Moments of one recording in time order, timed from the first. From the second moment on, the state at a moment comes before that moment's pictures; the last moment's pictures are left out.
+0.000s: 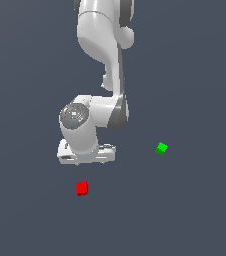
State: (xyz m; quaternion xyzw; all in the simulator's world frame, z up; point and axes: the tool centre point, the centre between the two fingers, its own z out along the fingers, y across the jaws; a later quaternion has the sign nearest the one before) arm 0.083 -0.092 0.102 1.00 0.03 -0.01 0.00
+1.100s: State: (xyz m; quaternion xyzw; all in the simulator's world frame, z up) arm 0.153 -0.125 0.073 1.00 0.08 0.00 0.00
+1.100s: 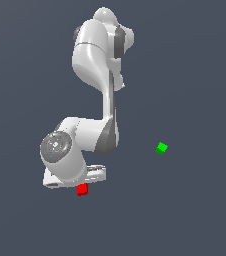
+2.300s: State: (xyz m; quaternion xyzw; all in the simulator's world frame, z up) arm 0.161 -0.128 0.033 1.00 0.08 0.00 0.00
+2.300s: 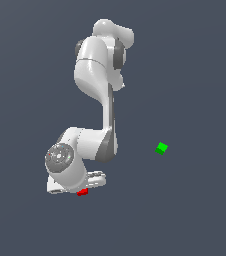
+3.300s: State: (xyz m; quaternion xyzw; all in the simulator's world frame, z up) arm 0.163 -0.128 0.020 1.00 0.08 0.00 0.00
